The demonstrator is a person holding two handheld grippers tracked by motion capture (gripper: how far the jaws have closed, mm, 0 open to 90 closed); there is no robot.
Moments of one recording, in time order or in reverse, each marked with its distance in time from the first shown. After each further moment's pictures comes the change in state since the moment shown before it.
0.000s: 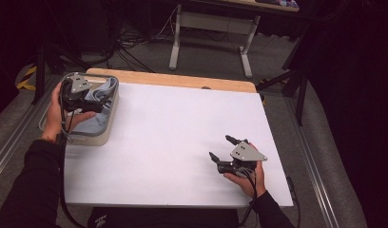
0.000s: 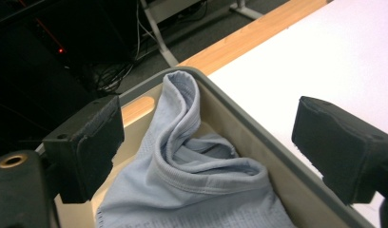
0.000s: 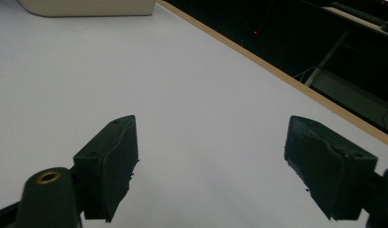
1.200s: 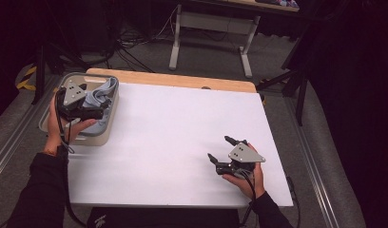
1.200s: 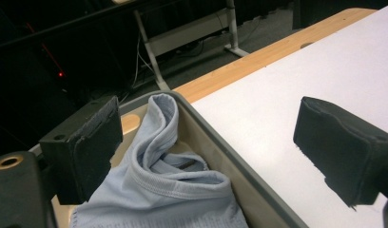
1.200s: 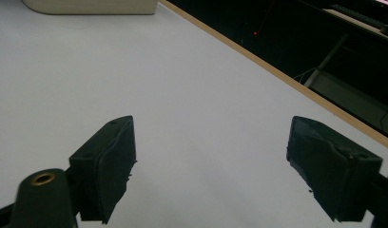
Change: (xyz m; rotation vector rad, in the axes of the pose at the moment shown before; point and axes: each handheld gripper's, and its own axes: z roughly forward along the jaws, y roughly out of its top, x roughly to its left) left arm -0.023 -0.011 -0.024 -0.166 0.001 -0.057; right arm 0.005 0.001 0.001 0.004 0.000 -0.013
